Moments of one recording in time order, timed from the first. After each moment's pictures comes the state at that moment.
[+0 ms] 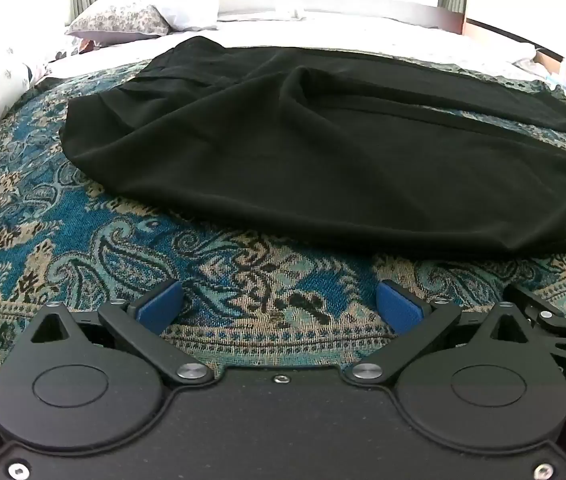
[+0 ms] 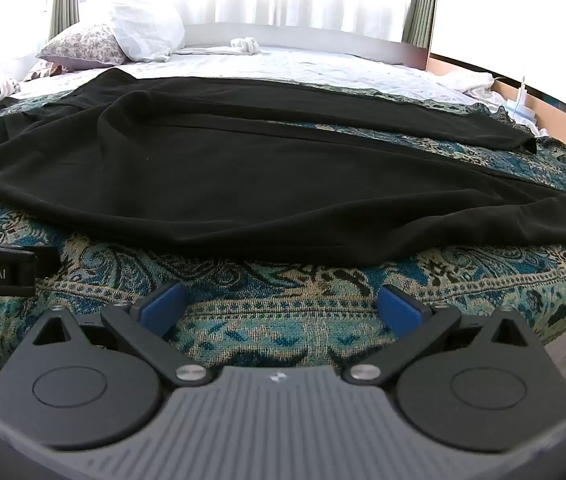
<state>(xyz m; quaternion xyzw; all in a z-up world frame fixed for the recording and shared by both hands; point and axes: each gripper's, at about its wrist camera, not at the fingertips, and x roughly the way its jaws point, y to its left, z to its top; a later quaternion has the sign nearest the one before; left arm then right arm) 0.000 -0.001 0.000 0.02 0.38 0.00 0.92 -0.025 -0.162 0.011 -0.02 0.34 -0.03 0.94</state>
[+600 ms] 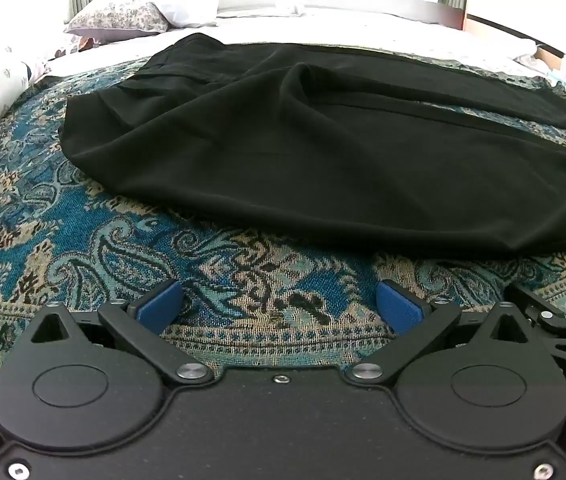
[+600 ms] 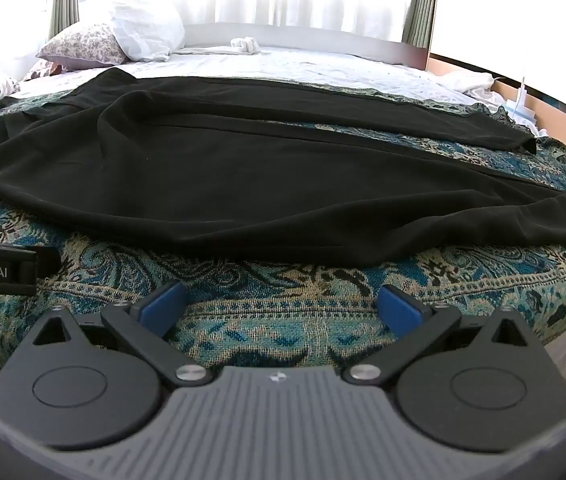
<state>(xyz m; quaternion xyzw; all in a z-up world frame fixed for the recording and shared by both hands) 0.001 0.003 -0.002 0.01 0.38 0.00 0.92 -0.025 -0.162 0.011 -0.02 0.34 -0.03 0.94</state>
